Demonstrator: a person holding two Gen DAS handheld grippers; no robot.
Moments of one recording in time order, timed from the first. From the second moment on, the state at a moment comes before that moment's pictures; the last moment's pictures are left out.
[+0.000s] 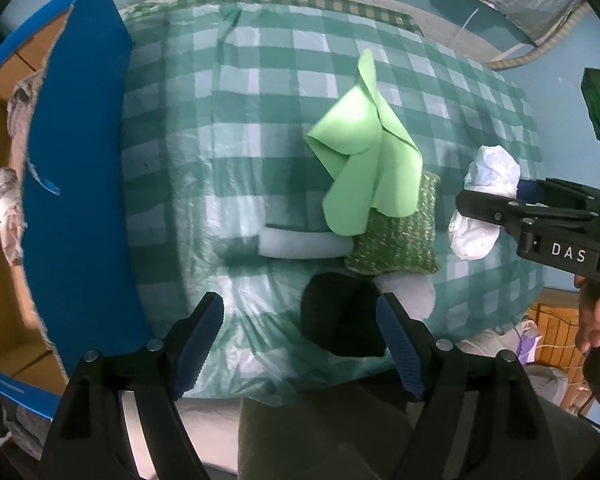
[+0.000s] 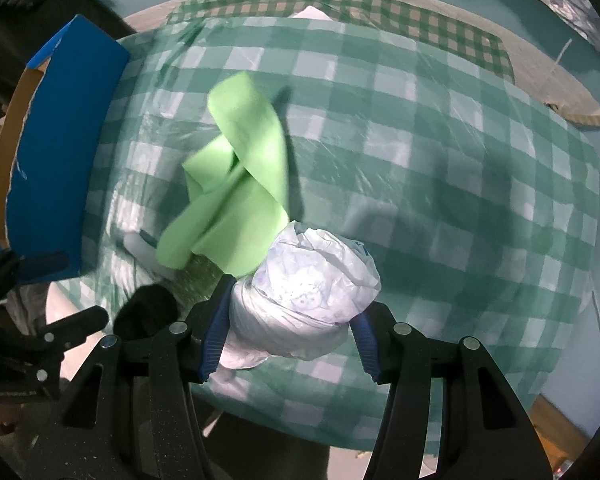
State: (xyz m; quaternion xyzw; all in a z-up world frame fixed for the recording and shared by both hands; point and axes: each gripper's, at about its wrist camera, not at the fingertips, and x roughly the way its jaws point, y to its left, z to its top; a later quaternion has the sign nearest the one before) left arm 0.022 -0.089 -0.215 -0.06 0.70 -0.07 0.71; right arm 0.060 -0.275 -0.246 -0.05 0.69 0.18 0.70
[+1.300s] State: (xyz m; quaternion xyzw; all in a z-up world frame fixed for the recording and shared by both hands) left arm 0.015 -0.124 -0.247 -0.06 0.72 -0.06 0.69; right arm 0.044 -0.292 -0.237 -0.05 0.68 0.19 0.70
